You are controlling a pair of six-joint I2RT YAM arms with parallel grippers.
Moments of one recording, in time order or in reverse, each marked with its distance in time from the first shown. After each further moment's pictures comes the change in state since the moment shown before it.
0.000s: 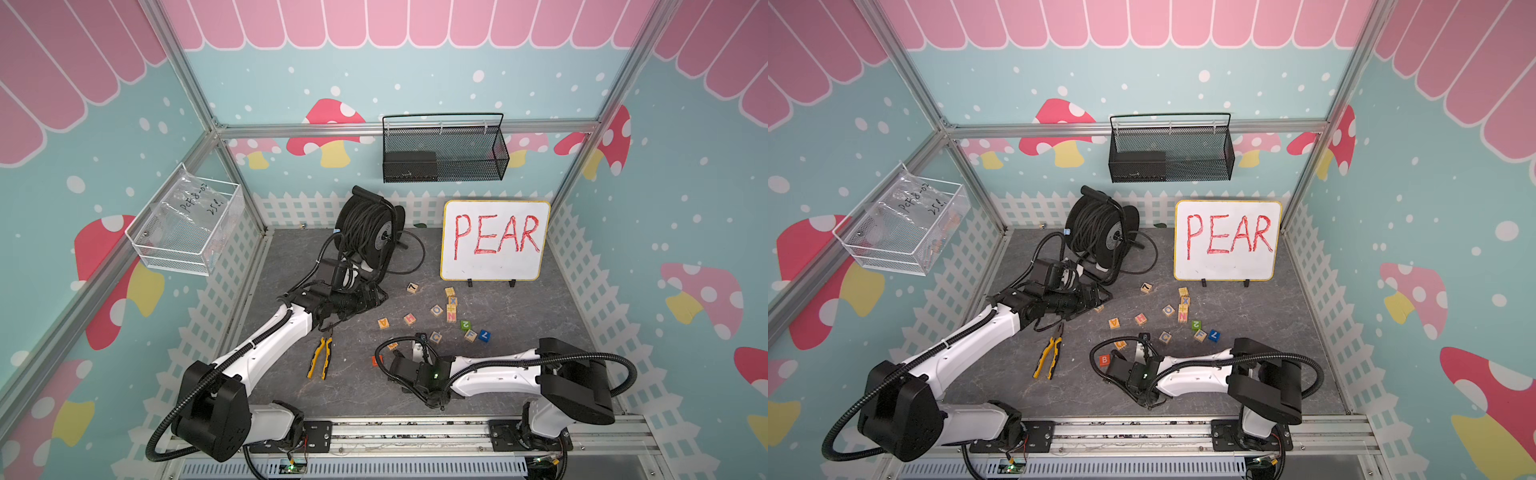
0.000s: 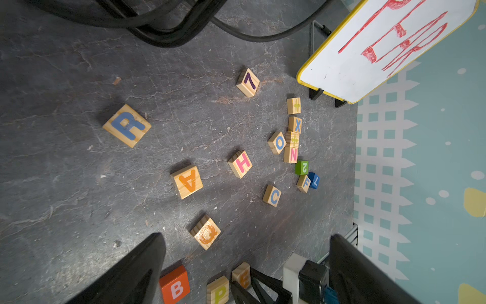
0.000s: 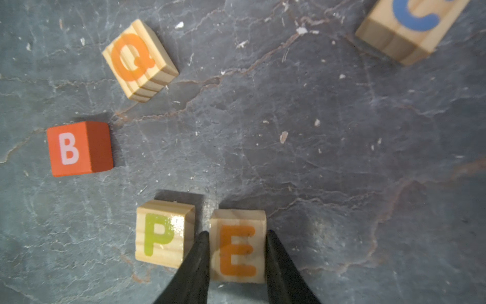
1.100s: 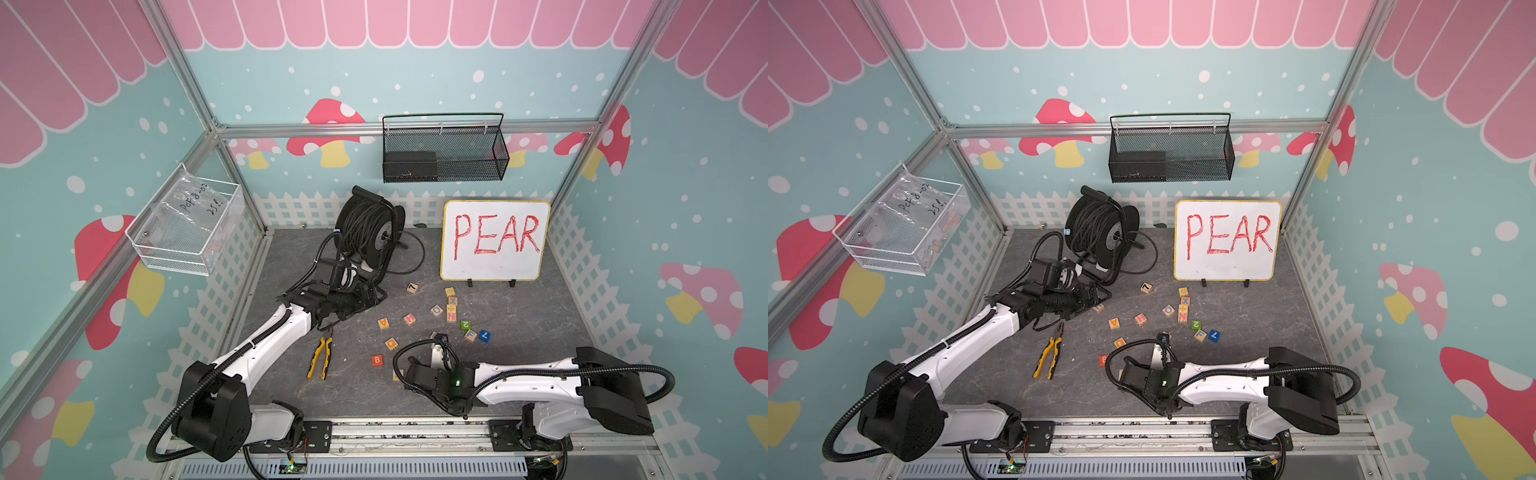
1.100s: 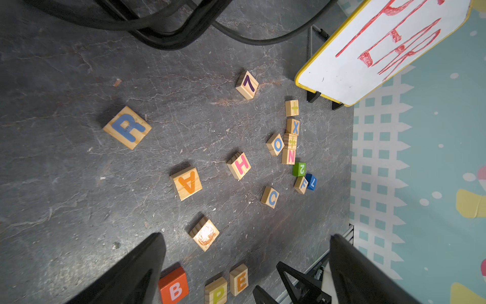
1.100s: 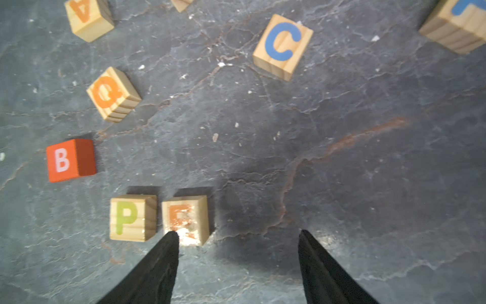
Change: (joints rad) left arm 0.016 0.000 -0.003 0.011 0.022 -0.006; right arm 0.032 -0.190 -0.107 -0.119 0.120 0.120
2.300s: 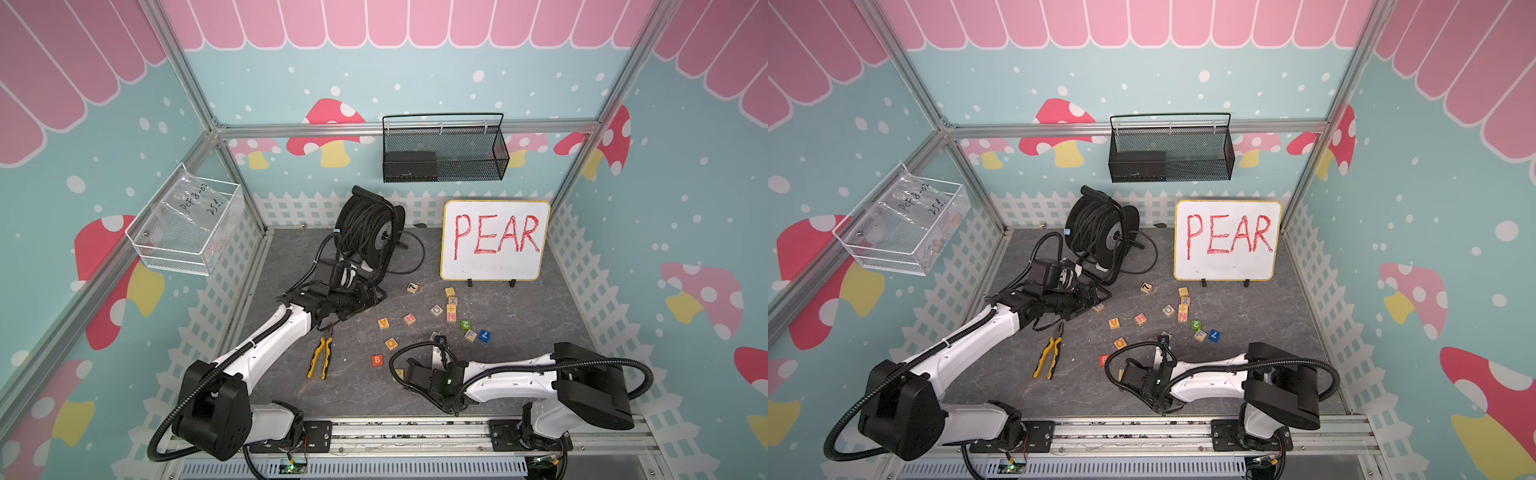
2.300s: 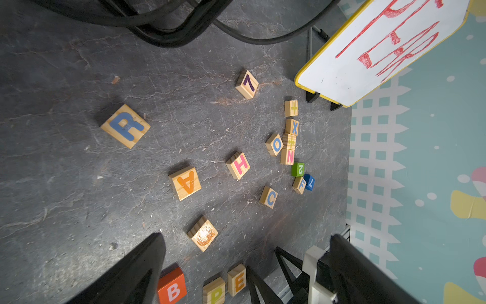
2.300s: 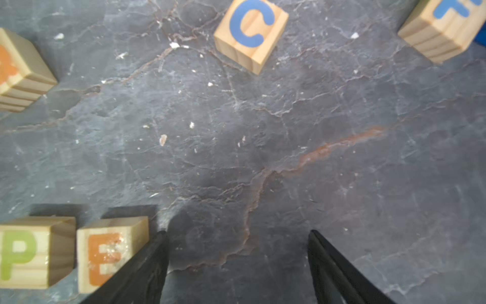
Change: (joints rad) left arm 0.006 0.004 -0.009 0.012 0.011 -0.011; right arm -0.029 0.099 -0.008 0.008 0.016 -0.087
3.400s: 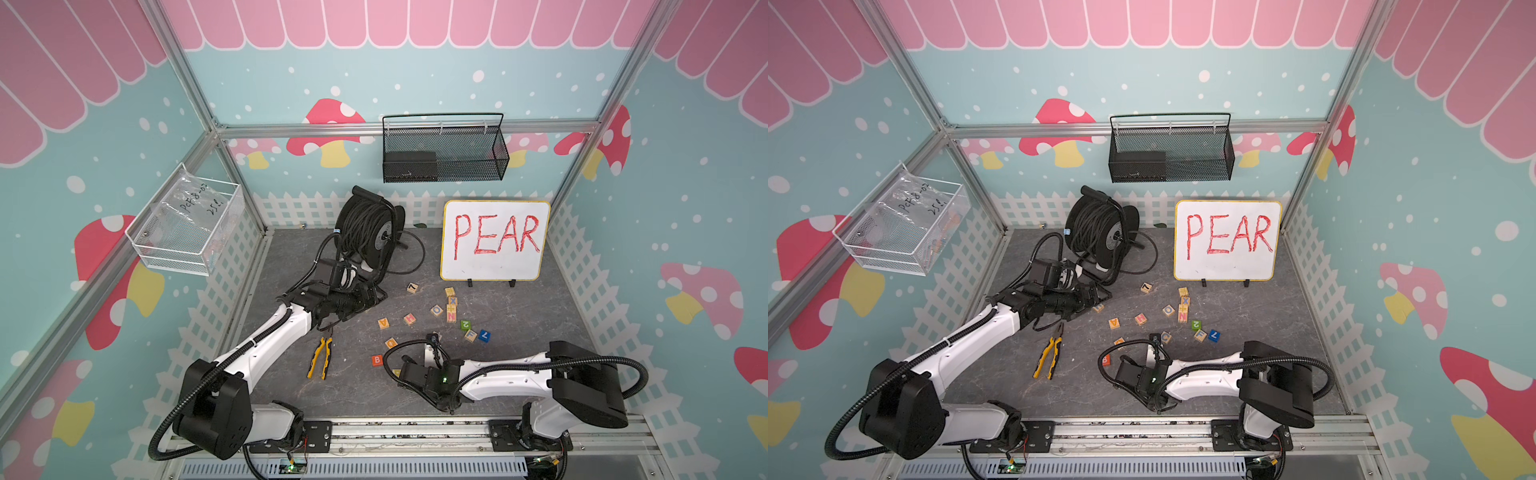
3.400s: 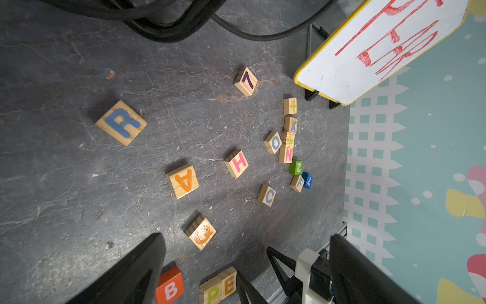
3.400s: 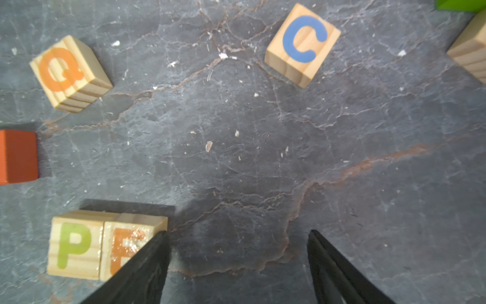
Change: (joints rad) left arm 0.005 0.005 0.000 0.002 0.016 -0.006; right arm 0.000 0.024 0.037 0.045 -0.009 -0.052
